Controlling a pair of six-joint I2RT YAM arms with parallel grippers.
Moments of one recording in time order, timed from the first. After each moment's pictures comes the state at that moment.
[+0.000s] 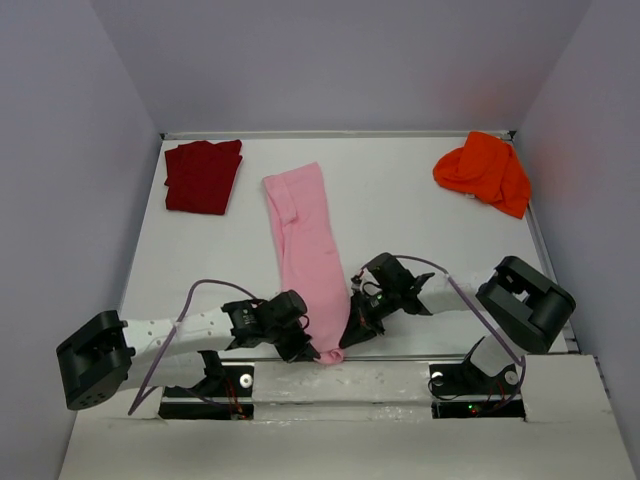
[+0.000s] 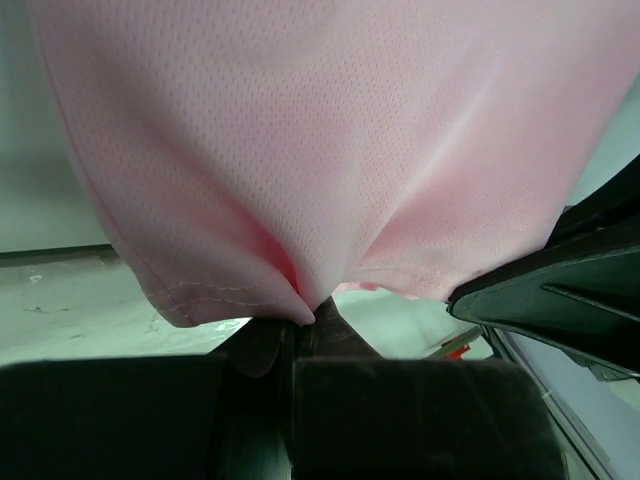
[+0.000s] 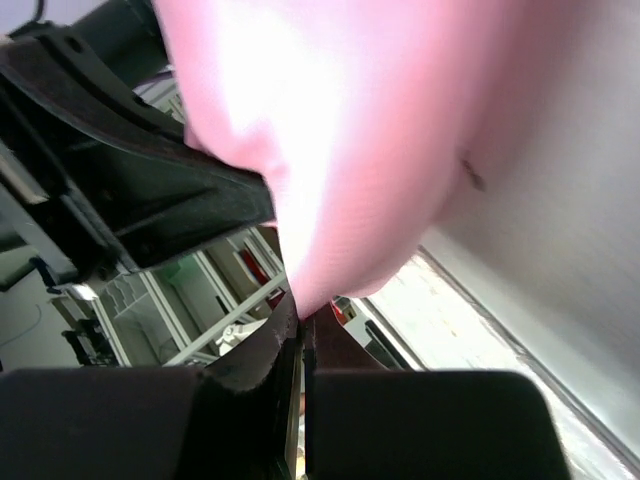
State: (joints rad) left arm -1.11 1.08 0.40 -0.39 0.16 -1.68; right arm 0.81 1.57 0.52 0.12 -0.89 1.14
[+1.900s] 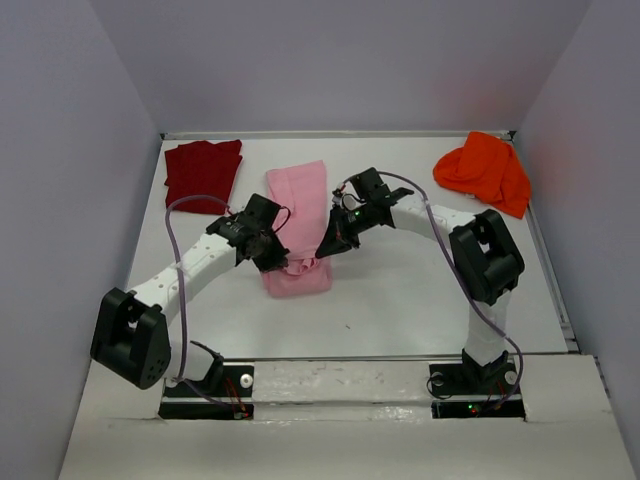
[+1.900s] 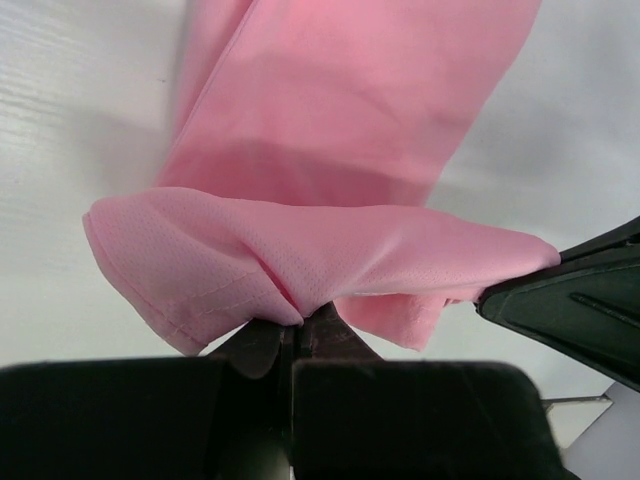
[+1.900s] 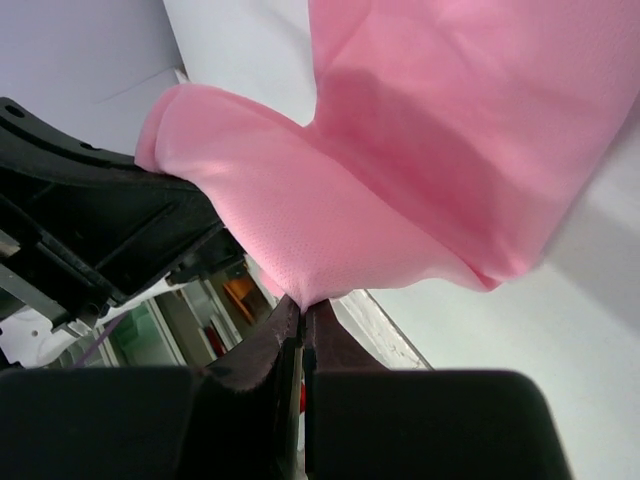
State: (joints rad) left arm -0.51 1.33 0.96 -0.72 -0.03 -1.01; right arm 0.56 1.95 1.38 -0.42 -0.86 0.76
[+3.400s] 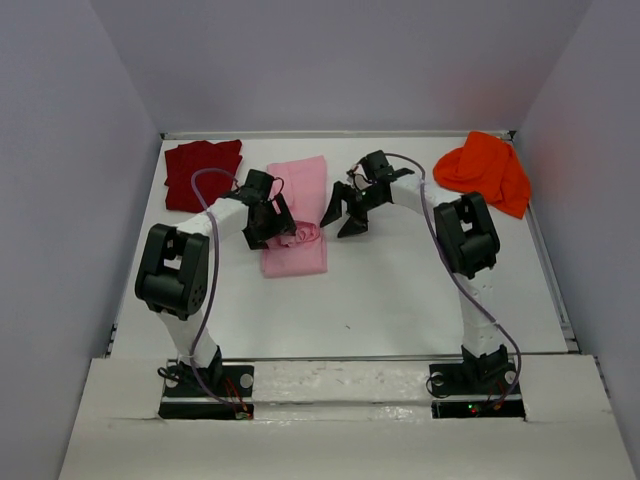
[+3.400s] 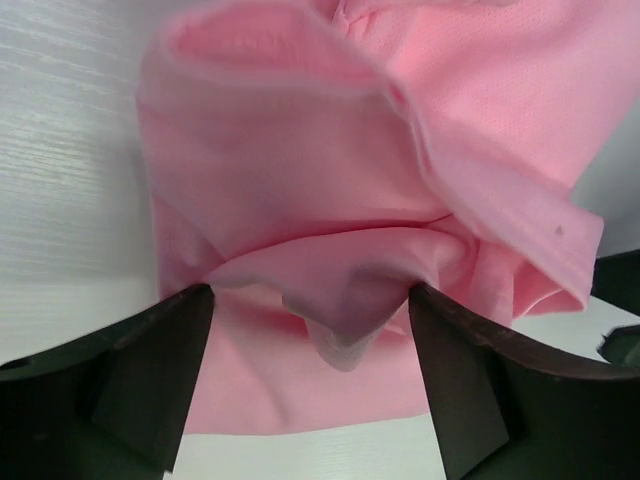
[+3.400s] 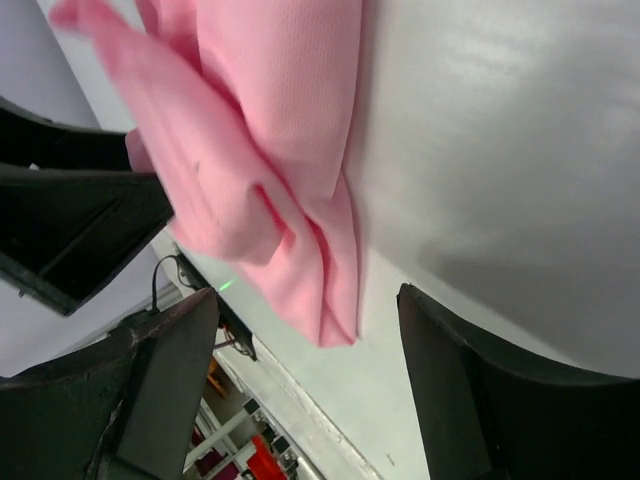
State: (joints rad) left arm -0.32 1.77 1.16 -0.49 0.05 -0.70; right arm 0.42 2.26 1.72 -0.53 -0.74 0.63
